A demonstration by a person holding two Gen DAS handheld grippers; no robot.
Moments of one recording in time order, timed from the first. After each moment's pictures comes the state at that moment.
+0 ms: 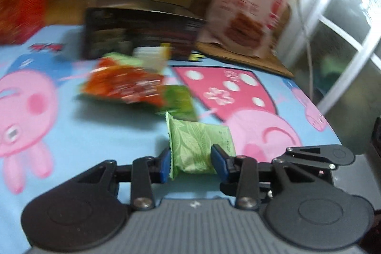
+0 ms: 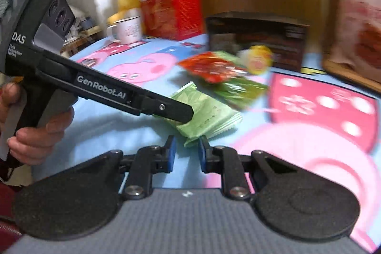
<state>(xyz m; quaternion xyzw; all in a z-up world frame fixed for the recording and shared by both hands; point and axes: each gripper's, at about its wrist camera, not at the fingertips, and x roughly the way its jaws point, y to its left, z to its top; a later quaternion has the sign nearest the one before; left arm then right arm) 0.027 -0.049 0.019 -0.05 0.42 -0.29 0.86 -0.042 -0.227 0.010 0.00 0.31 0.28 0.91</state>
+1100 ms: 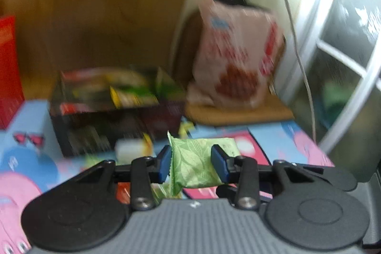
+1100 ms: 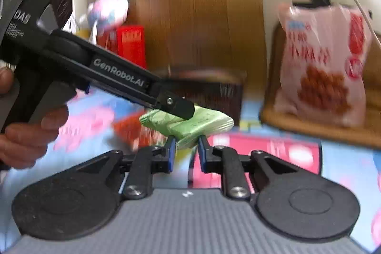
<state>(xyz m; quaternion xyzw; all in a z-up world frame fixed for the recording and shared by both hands) 0.103 -0.083 0.086 -0.02 0.33 -0.28 0.90 0.019 -0.251 0.042 0.01 0.18 0.20 0.96</state>
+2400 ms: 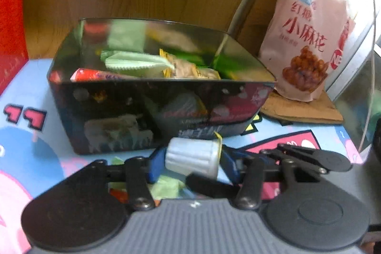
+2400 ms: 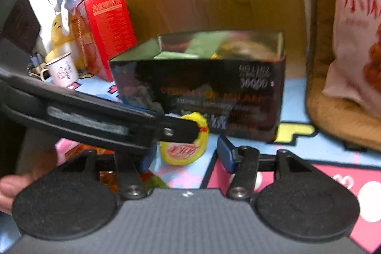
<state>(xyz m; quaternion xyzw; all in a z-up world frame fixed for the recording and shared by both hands) 0.189 -0.072 0.011 -0.06 0.43 -0.22 0.87 0.138 -0.221 0.007 0.06 0.31 0.25 0.91</state>
